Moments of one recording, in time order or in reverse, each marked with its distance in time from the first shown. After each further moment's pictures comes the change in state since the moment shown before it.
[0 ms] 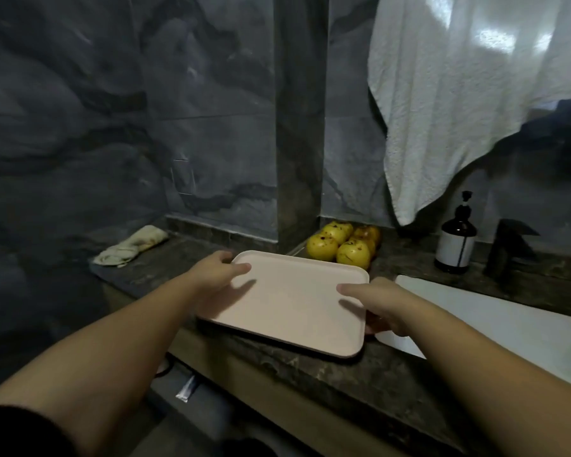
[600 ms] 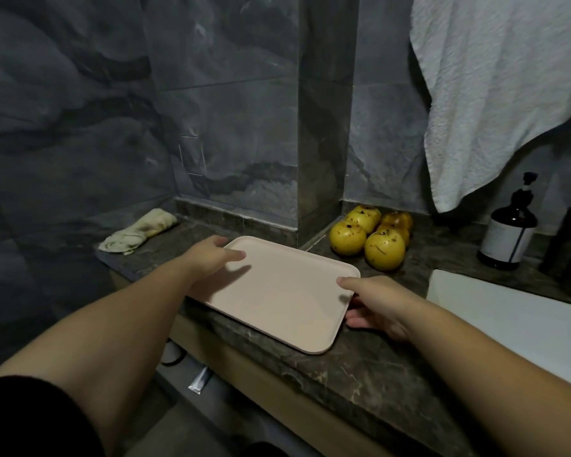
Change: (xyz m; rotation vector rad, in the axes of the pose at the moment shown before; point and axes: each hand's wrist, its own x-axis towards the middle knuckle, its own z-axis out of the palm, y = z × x) left_hand 0.072 -0.042 -0.028 0.070 -0.002 -0.069; right_hand 0.056 -0.006 0.059 0.265 -0.128 0.050
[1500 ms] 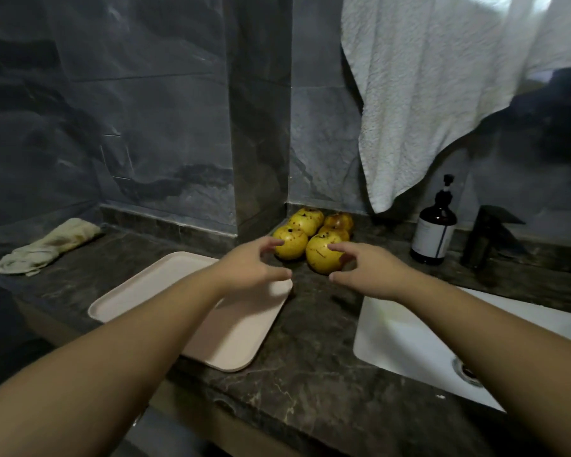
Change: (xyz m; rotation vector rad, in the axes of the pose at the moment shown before) left_hand -0.046 0.134 0.127 0.034 -0.213 0.521; right_hand 0.003 -0.034 -0.108 -0.991 0.198 -0.493
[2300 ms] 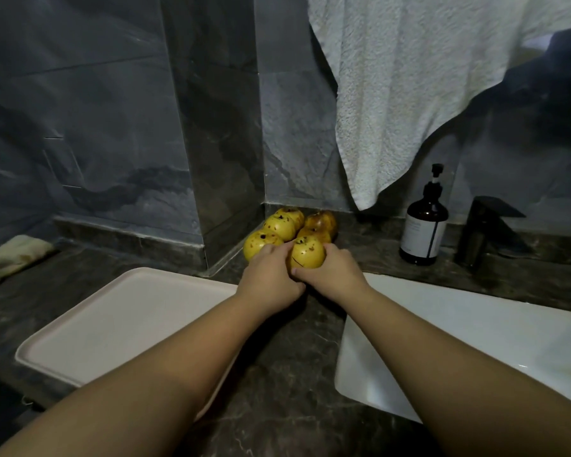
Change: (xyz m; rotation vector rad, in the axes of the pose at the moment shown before) left_hand 0.060 0.026 0.087 0.253 0.164 0.031; right_hand 0.074 0.034 0.058 0.273 0.197 0.297
